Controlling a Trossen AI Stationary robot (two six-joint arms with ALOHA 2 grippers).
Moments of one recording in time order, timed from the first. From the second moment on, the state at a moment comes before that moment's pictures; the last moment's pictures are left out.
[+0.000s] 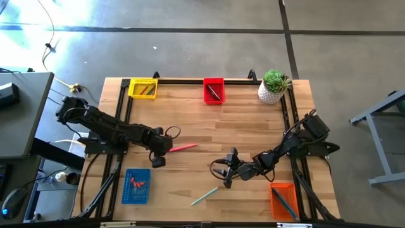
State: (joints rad) left arm -0.09 1.37 0.63 -0.54 -0.06 -0.36; right arm 0.52 1.85 0.66 0.73 0.59 0.57
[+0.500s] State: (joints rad) left arm -0.09 1.37 0.53 -0.39 -0.06 -0.36; right arm 0.52 1.85 0.66 0.73 0.59 0.57
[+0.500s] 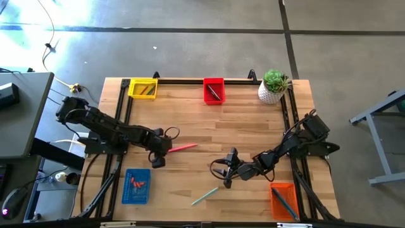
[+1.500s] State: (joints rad) left arm -0.15 1.38 0.42 -0.19 -0.17 -0.35; right arm 0.31 1.85 0.93 0.24 0.36 0.28
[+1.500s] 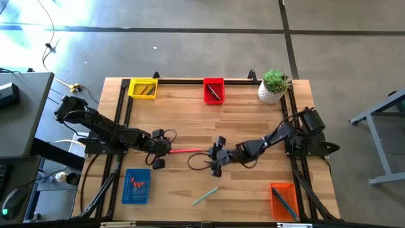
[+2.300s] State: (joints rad) left arm -0.15 1.38 0.42 -0.16 -0.19 -0.31; right arm 0.12 2.02 0.93 0.43 0.13 0.11
